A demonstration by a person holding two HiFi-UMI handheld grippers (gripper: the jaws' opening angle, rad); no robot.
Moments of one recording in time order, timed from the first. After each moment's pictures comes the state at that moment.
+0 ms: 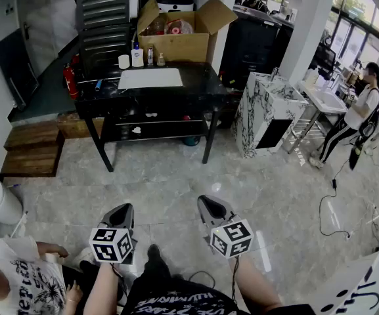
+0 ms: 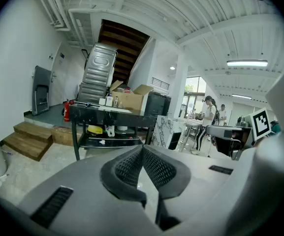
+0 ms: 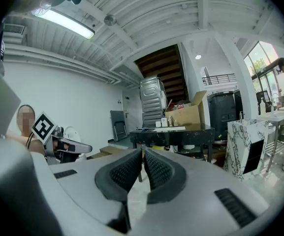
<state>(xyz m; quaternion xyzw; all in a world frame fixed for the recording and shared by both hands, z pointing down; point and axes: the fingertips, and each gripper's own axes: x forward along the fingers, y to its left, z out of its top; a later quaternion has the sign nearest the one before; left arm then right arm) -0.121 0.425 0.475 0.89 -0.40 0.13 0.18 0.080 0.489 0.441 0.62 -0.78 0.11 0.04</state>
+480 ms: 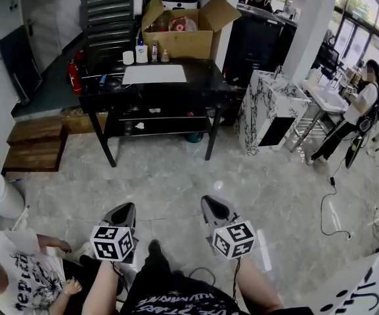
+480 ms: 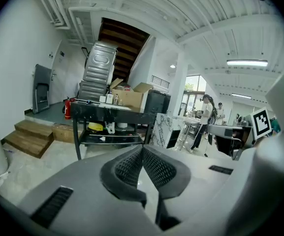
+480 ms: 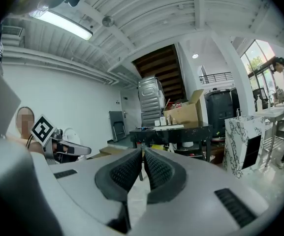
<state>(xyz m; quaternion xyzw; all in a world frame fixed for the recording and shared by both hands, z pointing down) -0.129 0.448 0.486 0.89 -0.40 0.14 0.18 0.076 0.515 0.450 0.63 -0.77 0.12 0.03</state>
